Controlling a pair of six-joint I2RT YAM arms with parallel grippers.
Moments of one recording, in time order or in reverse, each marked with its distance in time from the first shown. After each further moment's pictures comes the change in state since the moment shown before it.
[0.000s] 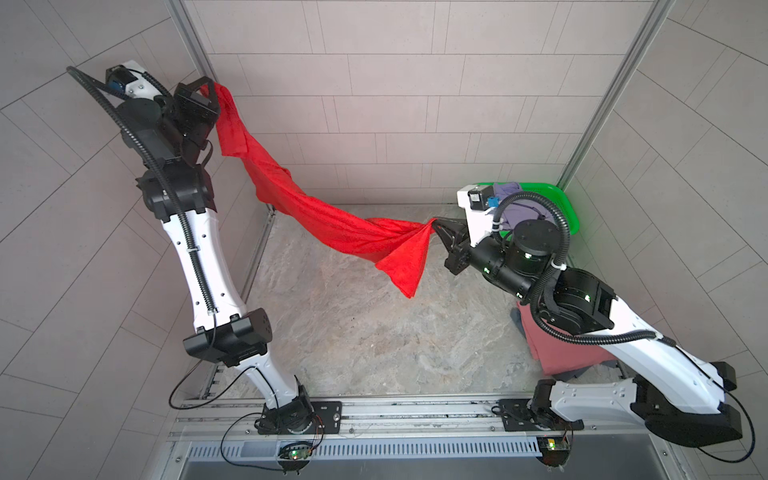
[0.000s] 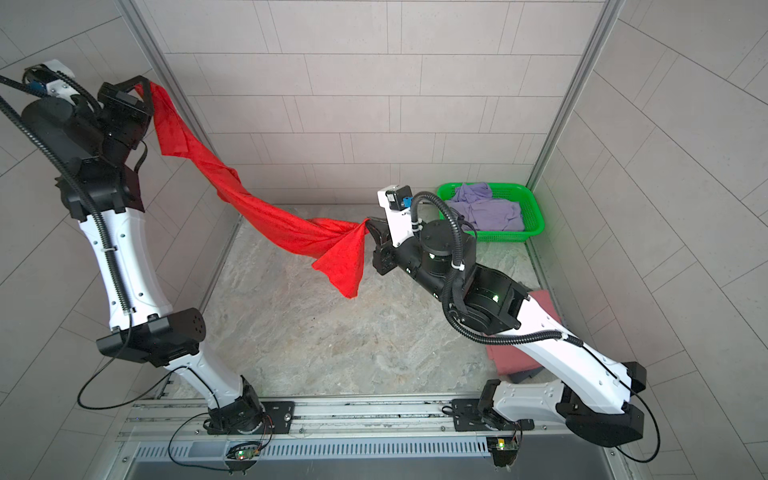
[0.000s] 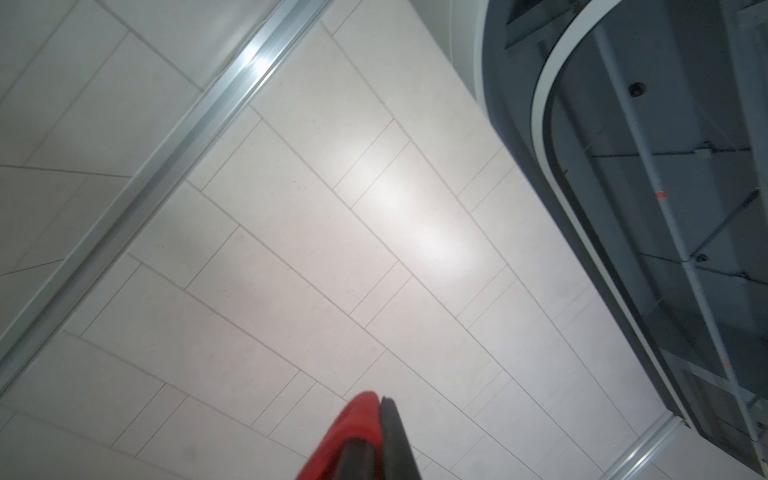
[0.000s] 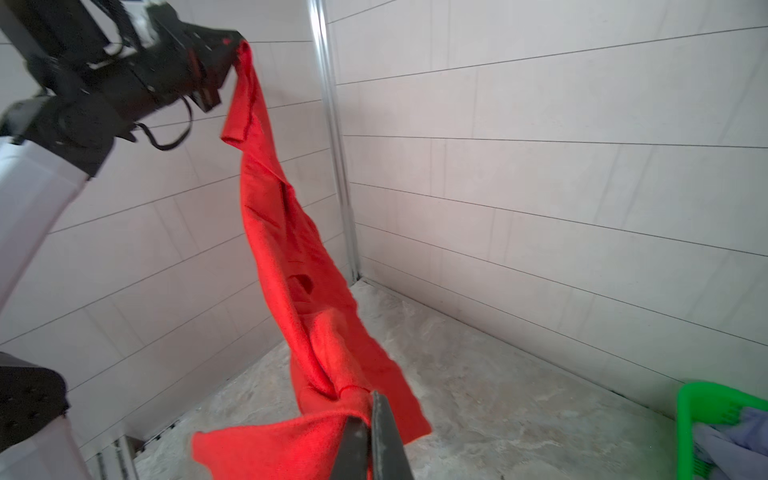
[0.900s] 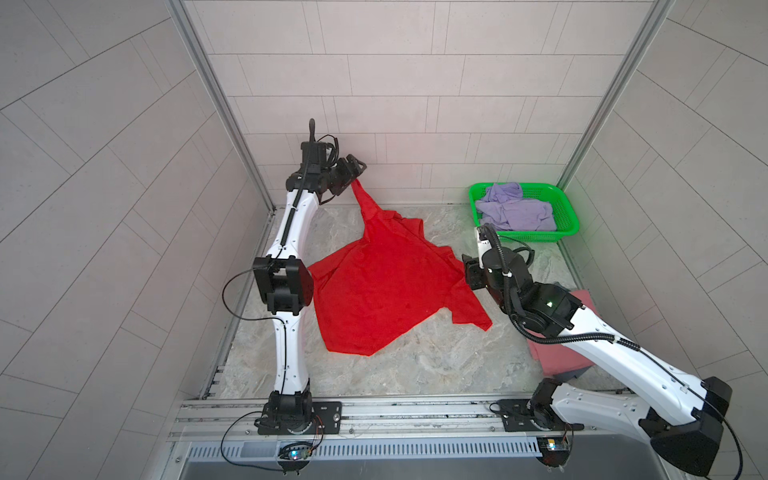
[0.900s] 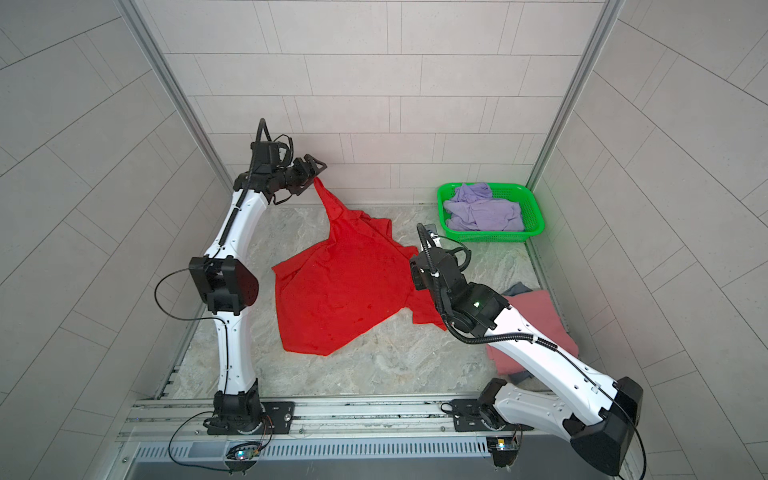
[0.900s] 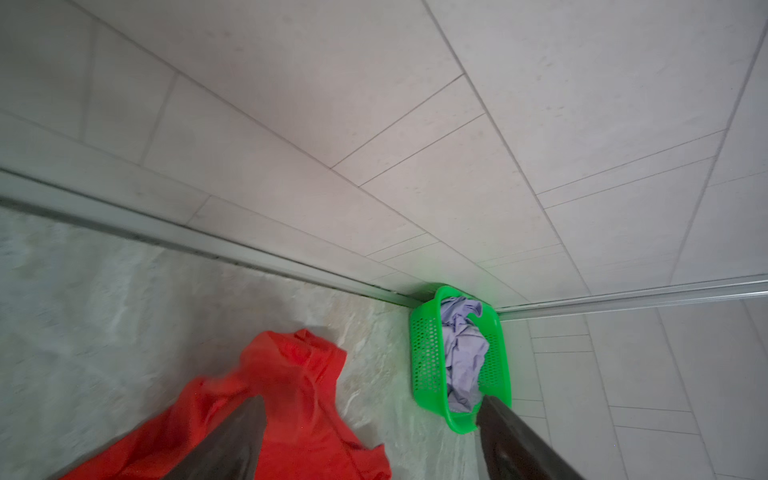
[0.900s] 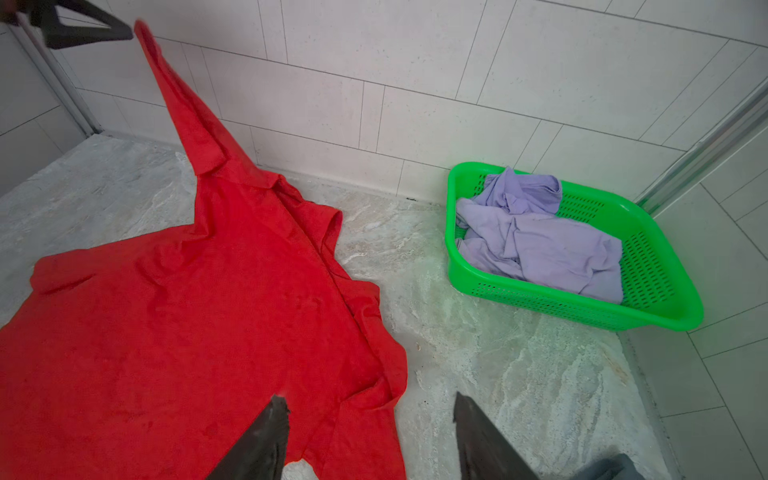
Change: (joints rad) left arm -0.439 0.401 -0.109 -0.451 0.039 0.298; right arm -0.248 -0.094 -0.446 -0.096 0.206 0.092
